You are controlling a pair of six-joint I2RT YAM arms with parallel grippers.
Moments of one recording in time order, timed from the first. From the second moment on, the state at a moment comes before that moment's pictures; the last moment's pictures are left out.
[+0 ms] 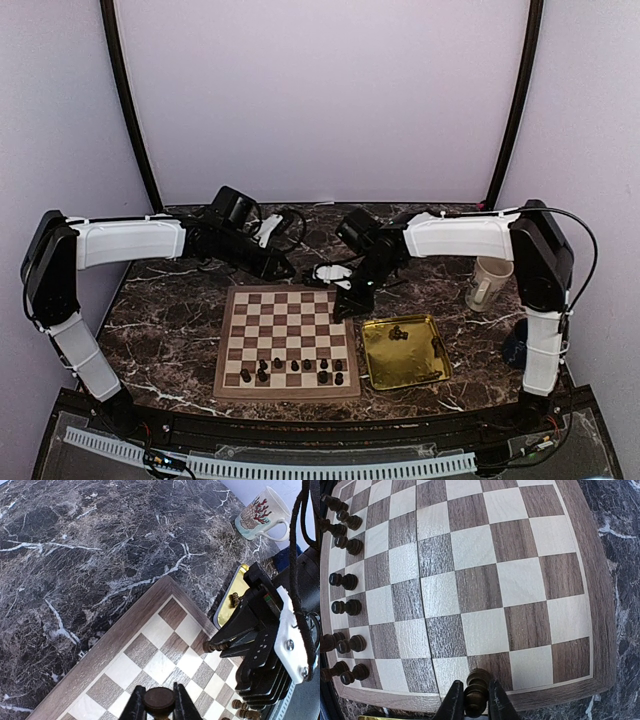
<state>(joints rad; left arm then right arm) -0.63 1.69 1.20 -0.34 0.40 -0.13 0.84 2.00 1.51 -0.74 -0.37 -0.56</state>
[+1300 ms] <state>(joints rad) -0.59 1.76 1.23 -0.34 0.46 -0.14 1.26 2.09 1.77 -0.90 -0.29 -0.61</state>
